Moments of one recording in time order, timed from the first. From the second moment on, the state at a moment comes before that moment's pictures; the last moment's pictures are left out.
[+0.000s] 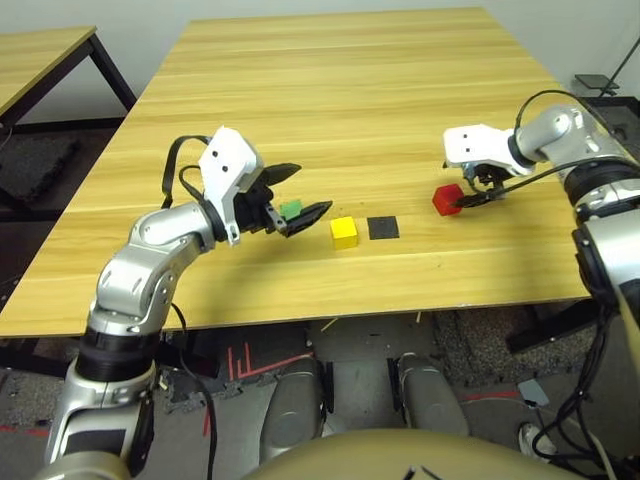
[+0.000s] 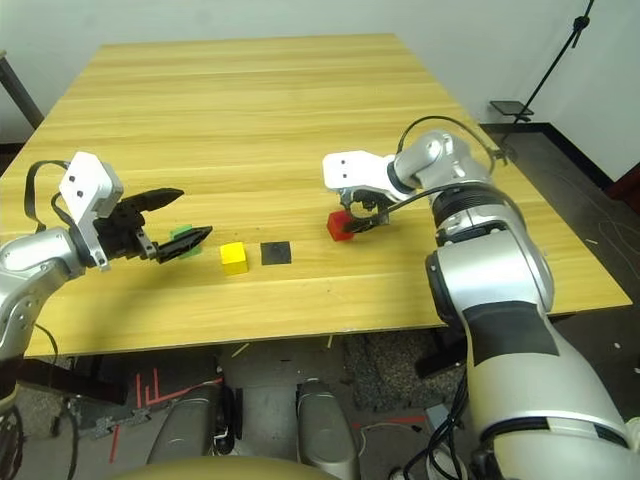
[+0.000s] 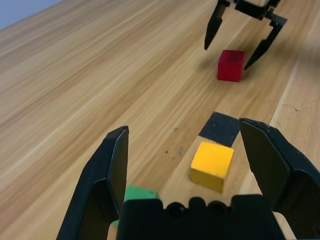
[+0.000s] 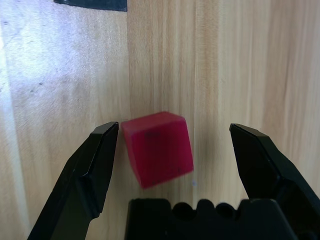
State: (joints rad) left arm -0.22 0.62 0.07 -0.44 -0.47 0.66 -0.68; right arm -1.21 -0.51 0.36 1.36 -0.48 -0.42 1.22
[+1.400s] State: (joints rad) left arm -0.37 0.61 -0.13 -0.37 -0.40 0.79 -0.66; right arm -1.10 -0.39 0.58 0.65 -0.30 0.29 1.49
